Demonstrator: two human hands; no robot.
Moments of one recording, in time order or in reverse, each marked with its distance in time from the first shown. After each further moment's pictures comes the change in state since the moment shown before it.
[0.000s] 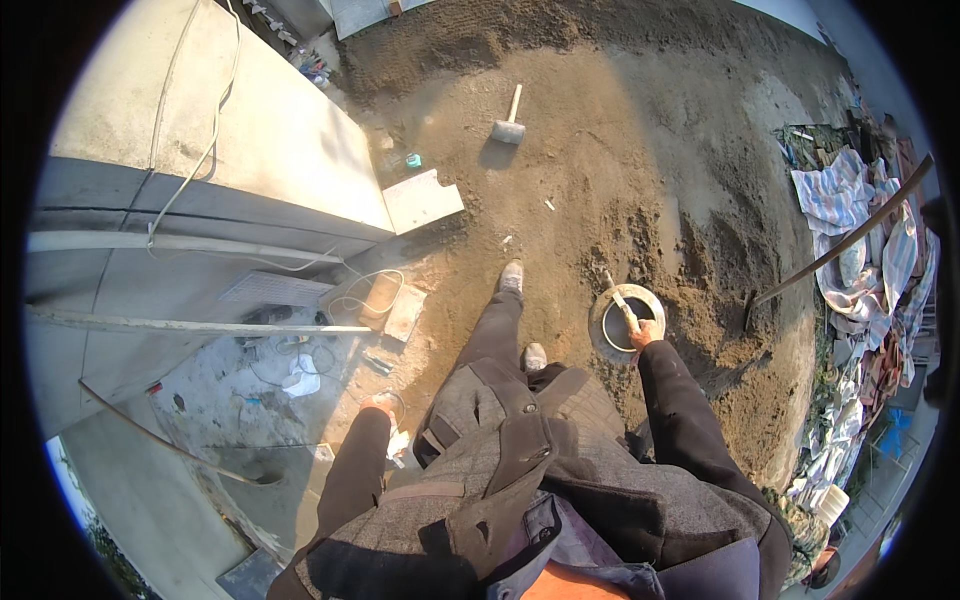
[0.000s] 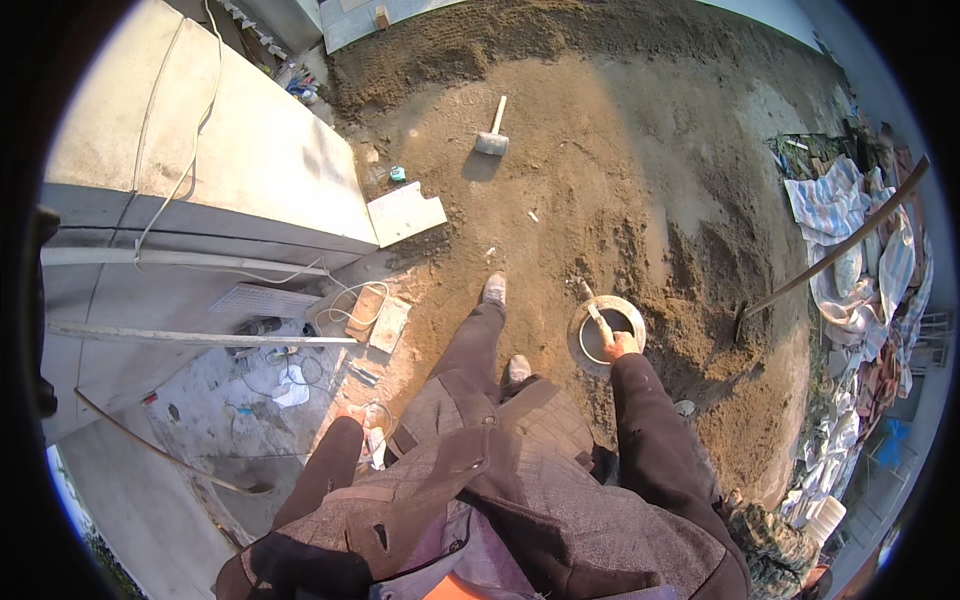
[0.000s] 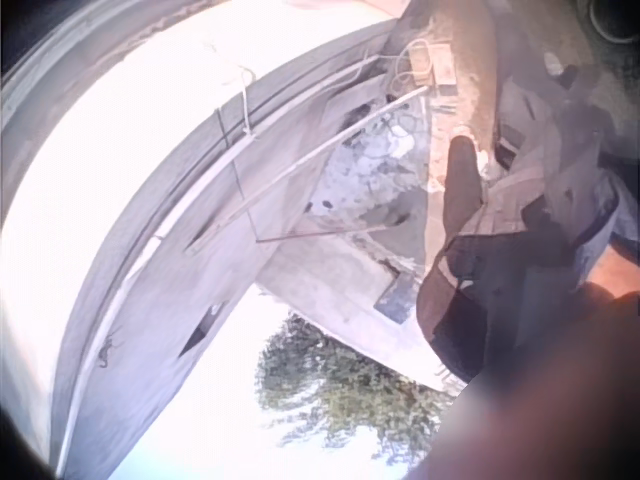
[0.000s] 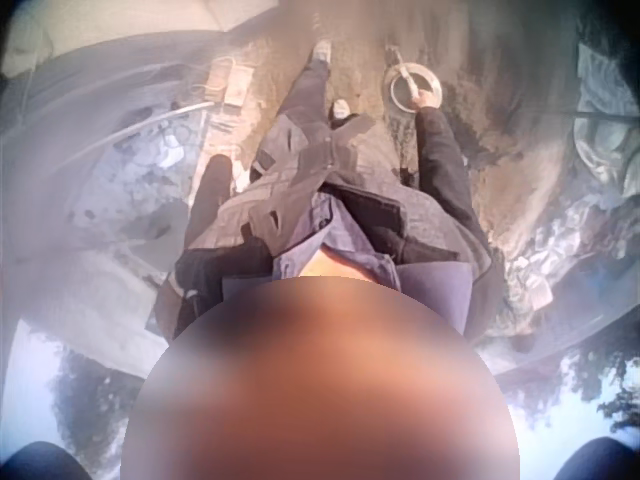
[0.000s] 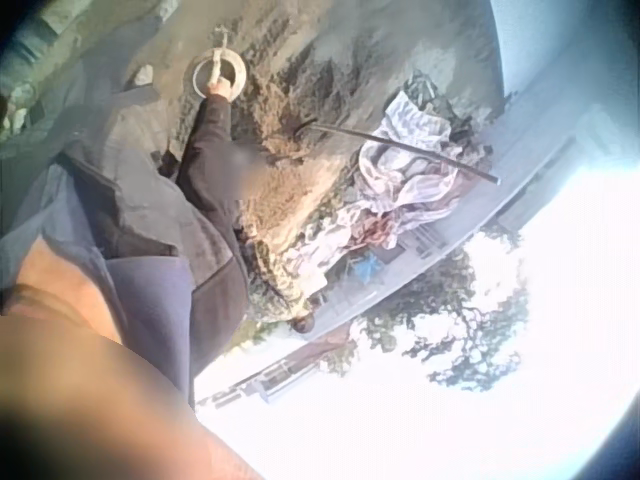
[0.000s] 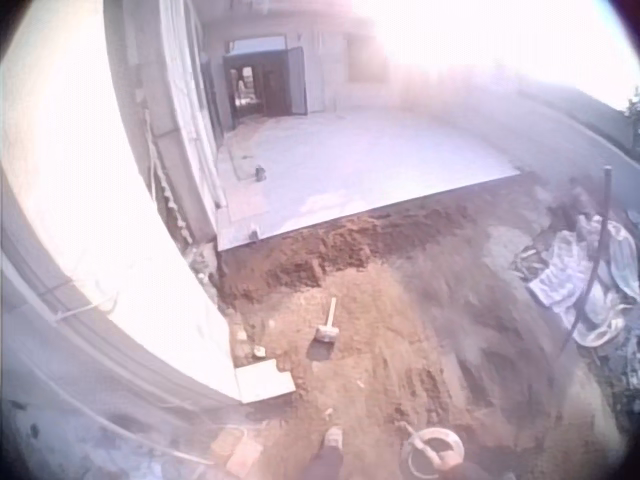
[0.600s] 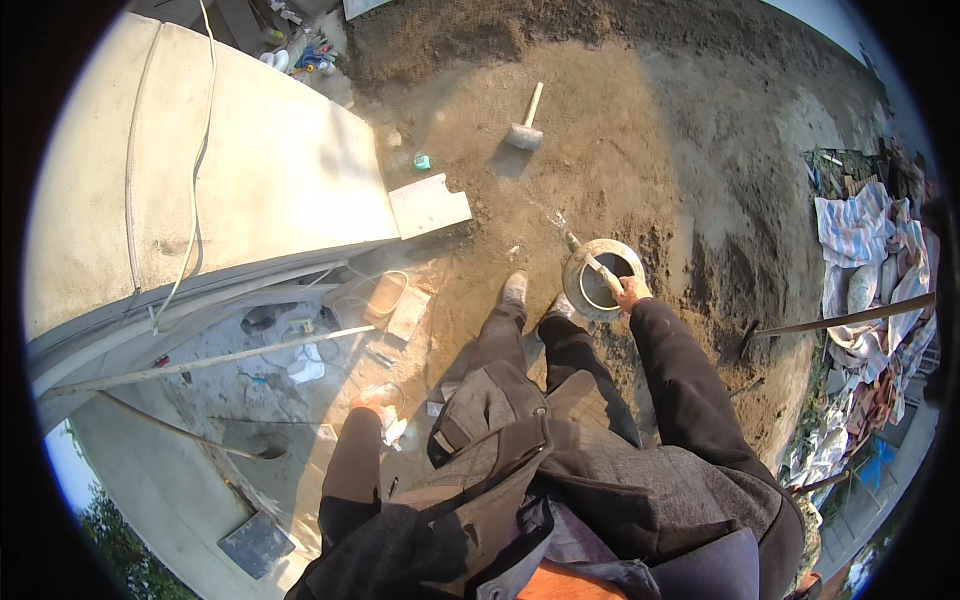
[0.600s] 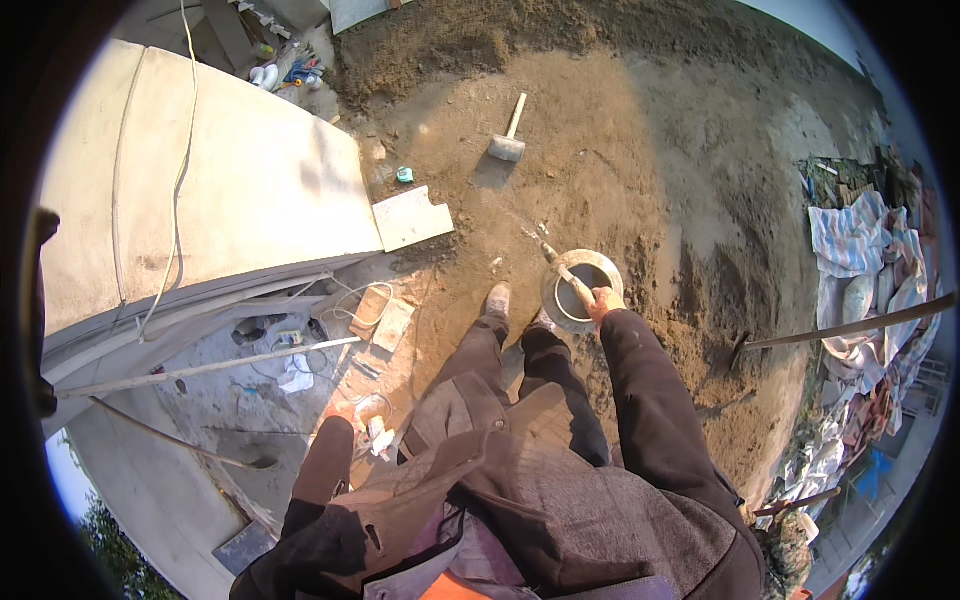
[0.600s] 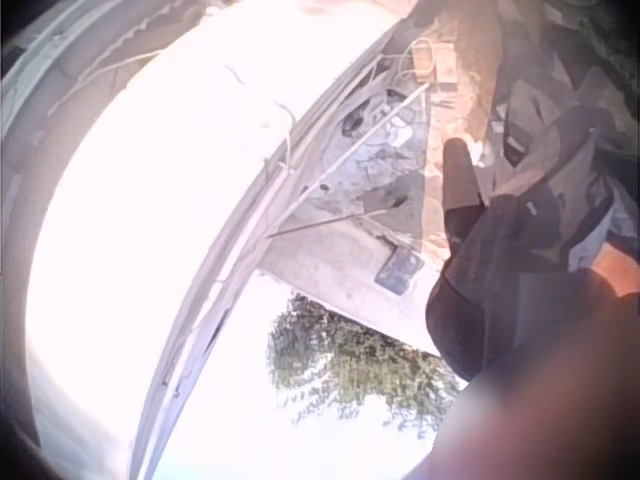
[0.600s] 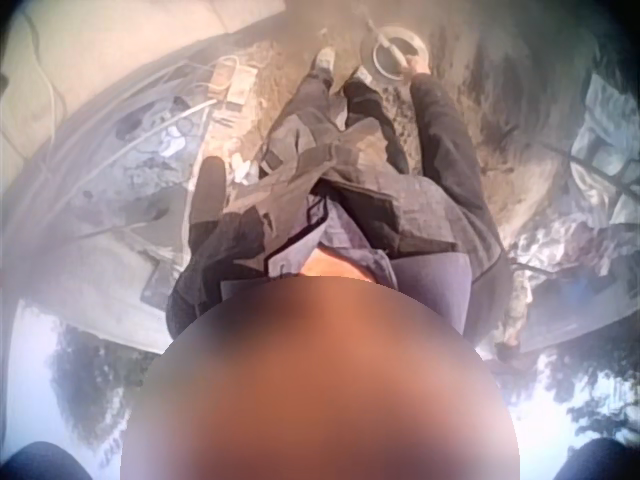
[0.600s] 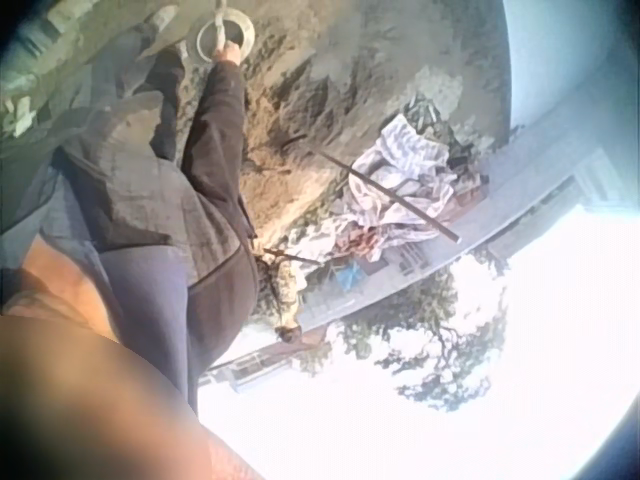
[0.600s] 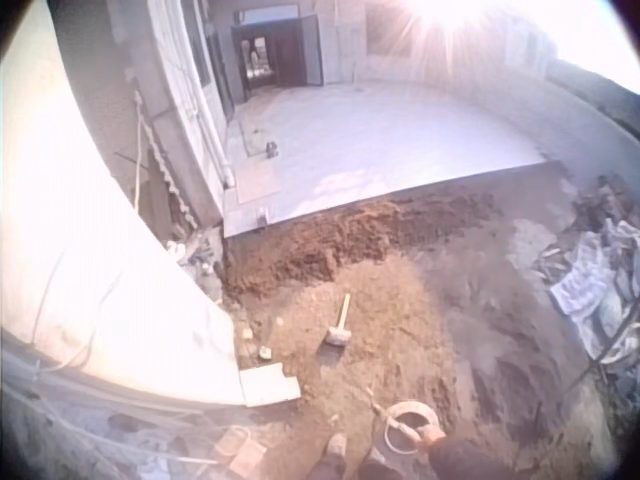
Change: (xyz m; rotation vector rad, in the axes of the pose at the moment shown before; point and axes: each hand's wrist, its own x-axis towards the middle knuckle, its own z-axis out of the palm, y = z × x) left_hand -0.060 0.117 -0.021 0.031 0.085 -0.018; right_hand 0.170 -0.165 -0.106 -0.025 -0.177 -0.356
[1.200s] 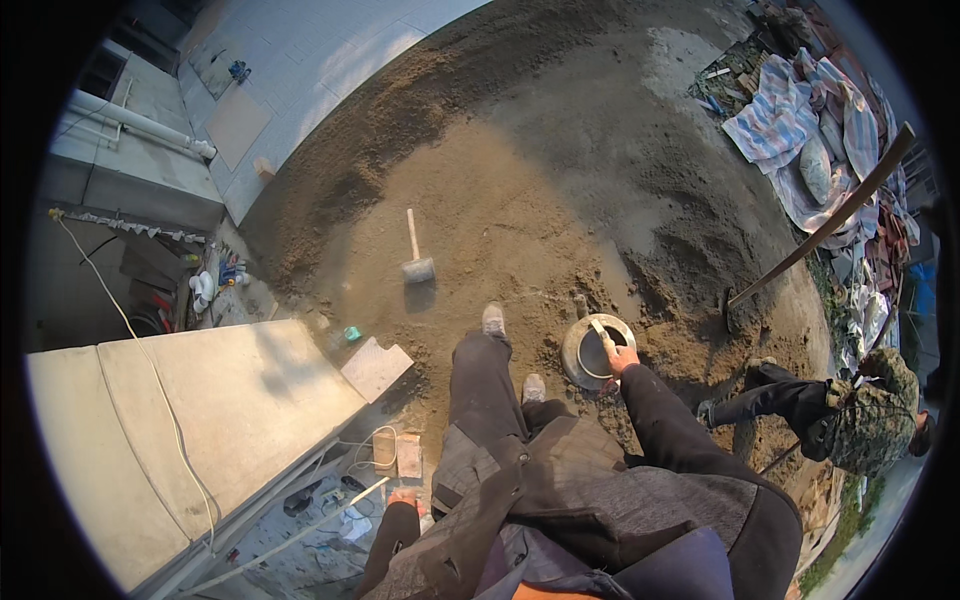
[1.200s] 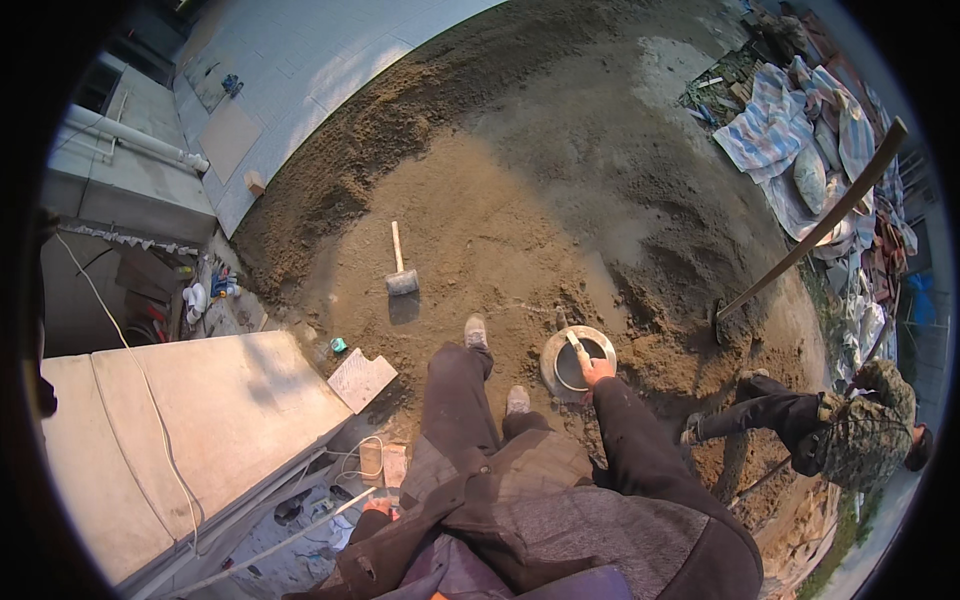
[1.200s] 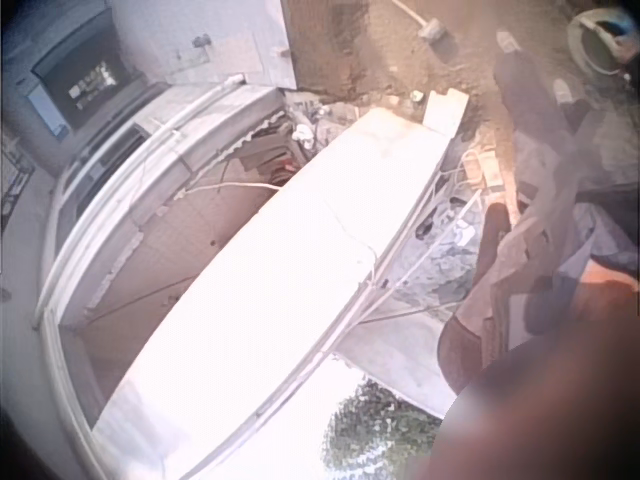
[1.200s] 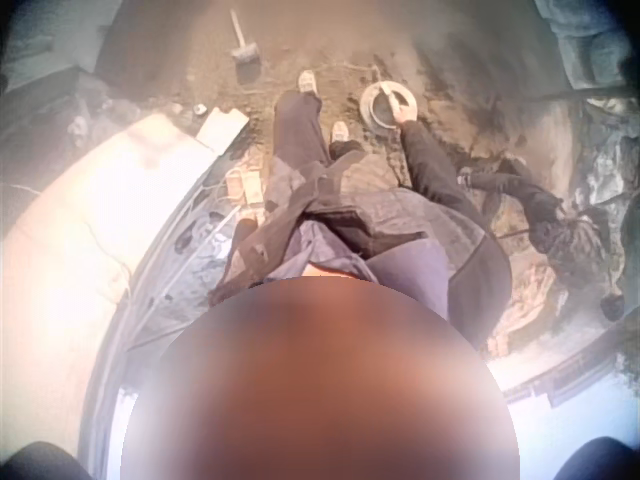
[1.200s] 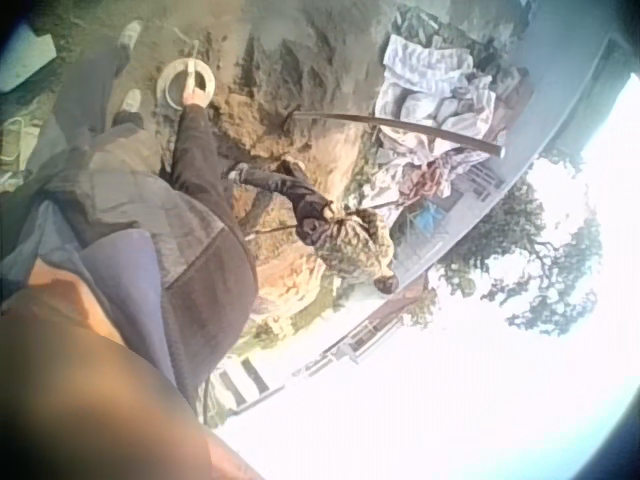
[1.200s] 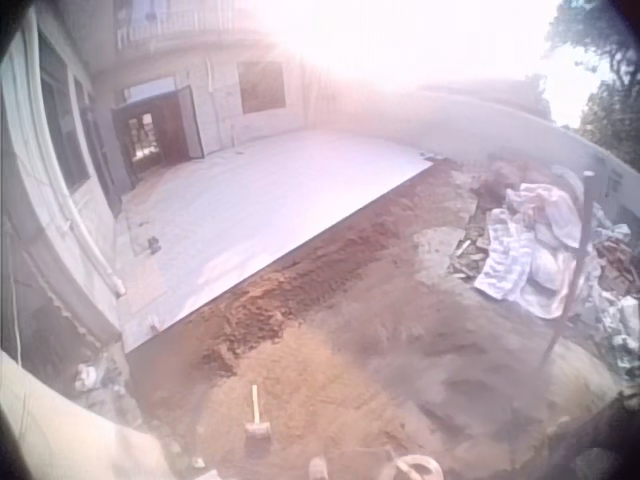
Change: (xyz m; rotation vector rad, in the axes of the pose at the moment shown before) left_hand -0.078 0.227 0.129 0.132 -0.058 -0.020; right_hand -0.034 0.193 -0.046 0.434 0.313 0.501
